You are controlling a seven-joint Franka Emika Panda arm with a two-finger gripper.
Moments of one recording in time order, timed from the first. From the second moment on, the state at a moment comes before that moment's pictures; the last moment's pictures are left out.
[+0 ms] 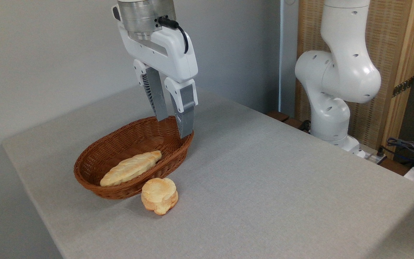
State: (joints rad) arm -0.07 -0.07 0.03 -1.68 -0.03 1.60 0.78
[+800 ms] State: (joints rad) arm -0.08 -0.06 0.07 -1.68 -0.08 1.61 0.83
